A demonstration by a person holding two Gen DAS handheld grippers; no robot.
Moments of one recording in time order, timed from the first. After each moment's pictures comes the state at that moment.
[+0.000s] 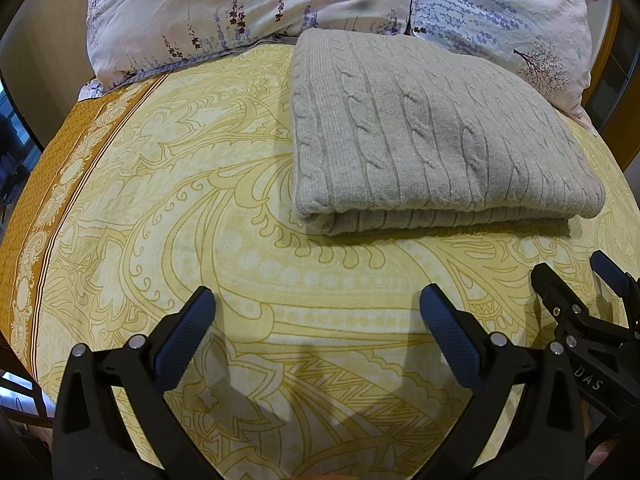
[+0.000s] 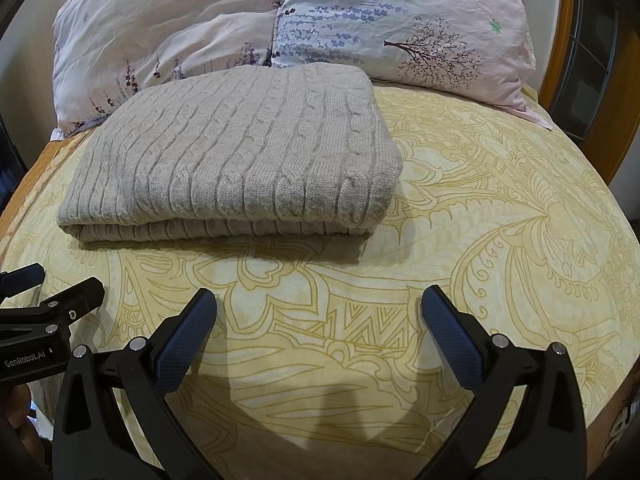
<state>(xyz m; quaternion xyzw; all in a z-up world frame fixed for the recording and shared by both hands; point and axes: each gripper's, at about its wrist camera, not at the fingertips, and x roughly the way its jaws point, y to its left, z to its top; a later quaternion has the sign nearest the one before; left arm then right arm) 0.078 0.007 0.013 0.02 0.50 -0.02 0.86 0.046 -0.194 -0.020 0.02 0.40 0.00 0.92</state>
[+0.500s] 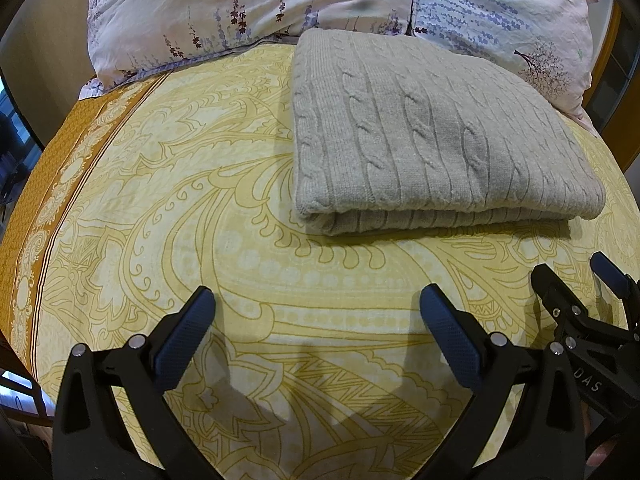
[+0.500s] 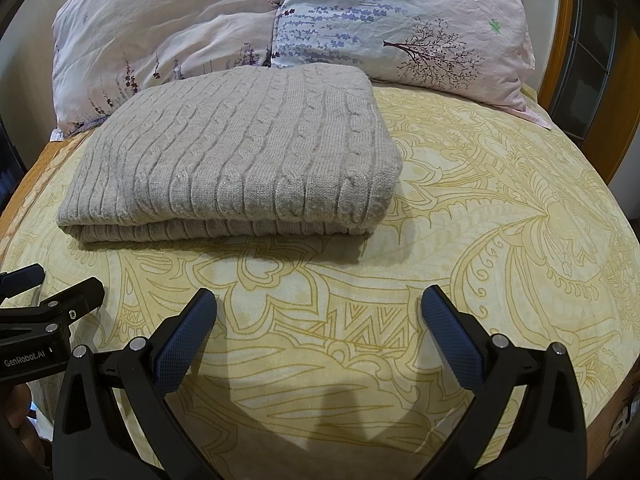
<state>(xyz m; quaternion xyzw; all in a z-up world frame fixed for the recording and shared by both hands) 0.078 0.008 0.014 0.02 0.50 -0.02 0.87 0.045 -0.194 -0.020 0.02 0.40 0.00 0.92</state>
